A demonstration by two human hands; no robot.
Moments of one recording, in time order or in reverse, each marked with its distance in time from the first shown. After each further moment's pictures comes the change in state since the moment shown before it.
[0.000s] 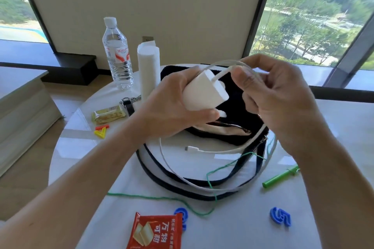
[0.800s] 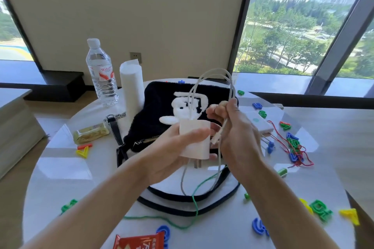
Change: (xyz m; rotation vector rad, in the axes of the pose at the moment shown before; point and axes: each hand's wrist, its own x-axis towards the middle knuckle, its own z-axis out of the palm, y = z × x) left_hand -0.014 -0.005 0.056 -1.105 -0.277 -0.462; right_hand -0.019 0.045 0.020 0.500 0.298 0.427
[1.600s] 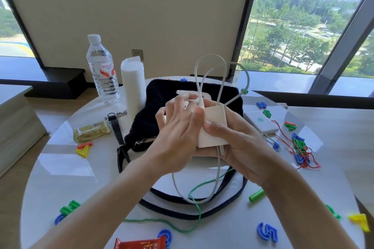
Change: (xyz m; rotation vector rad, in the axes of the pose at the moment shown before) left_hand 0.013 0.004 0.004 1.272 0.432 0.301; right_hand 0.006 -0.004 -0.019 0.044 -0.672 0.106
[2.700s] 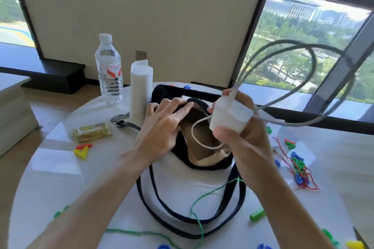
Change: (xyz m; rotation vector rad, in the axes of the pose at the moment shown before) left_hand 0.030 -0.086 -0.011 0.471 0.203 0.245; right_hand 0.023 0.001 0.008 -0.352 0.264 -0.463
